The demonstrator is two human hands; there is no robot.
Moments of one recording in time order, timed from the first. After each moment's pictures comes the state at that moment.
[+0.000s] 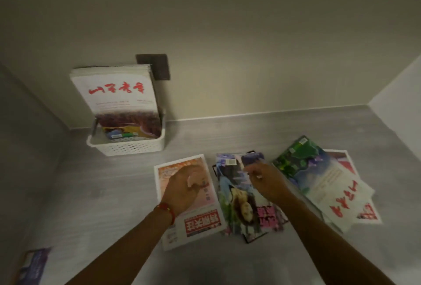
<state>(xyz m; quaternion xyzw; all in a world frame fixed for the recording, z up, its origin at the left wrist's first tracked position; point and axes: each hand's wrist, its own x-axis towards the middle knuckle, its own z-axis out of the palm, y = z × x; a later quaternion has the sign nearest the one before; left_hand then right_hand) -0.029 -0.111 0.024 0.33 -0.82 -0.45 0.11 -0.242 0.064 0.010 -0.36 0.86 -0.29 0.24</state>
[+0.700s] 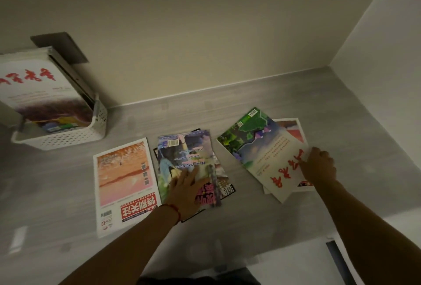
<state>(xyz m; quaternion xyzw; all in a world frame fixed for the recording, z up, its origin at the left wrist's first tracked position) -0.153 0.069 -0.065 0.18 -0.95 -0.17 -0.21 -0.446 0.342 -0.055 -0.03 0.98 -0.12 0.15</state>
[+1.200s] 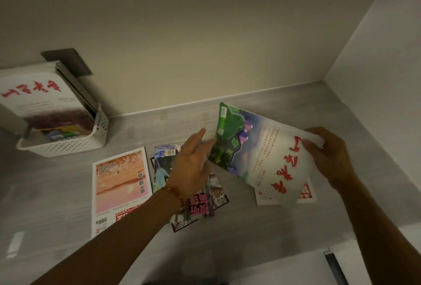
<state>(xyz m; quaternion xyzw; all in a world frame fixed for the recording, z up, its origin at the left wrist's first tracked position) -0.218 0.084 0.038 0.15 -0.94 -0.27 0.17 -0.450 0.349 0.060 -0.25 0.84 -0.48 0.10</state>
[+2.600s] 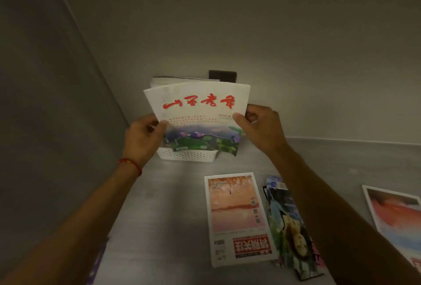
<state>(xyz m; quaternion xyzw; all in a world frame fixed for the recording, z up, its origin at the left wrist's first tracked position) 0.049 -0.262 0.155 0.46 -0.73 -0.38 0.34 -0.180 -0.120 0.169 -0.46 0.77 -0.43 0.08</state>
